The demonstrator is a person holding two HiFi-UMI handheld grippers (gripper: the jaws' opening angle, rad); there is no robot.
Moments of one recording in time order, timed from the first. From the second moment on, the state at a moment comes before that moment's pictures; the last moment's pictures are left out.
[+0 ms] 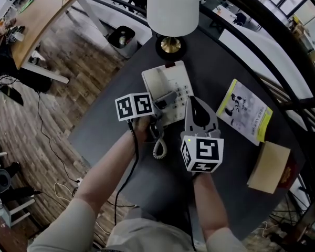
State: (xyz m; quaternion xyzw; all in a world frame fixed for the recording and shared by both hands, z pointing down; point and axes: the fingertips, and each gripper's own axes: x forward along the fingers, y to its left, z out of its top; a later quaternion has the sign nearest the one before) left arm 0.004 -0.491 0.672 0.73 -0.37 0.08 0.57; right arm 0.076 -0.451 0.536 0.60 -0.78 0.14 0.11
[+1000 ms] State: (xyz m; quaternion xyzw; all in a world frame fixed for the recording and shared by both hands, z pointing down) left arm -0.031 -0.458 0.541 0.79 -0.48 0.12 0.37; right arm 0.083 -0.392 0.455 0.61 -0.78 0.09 0.10
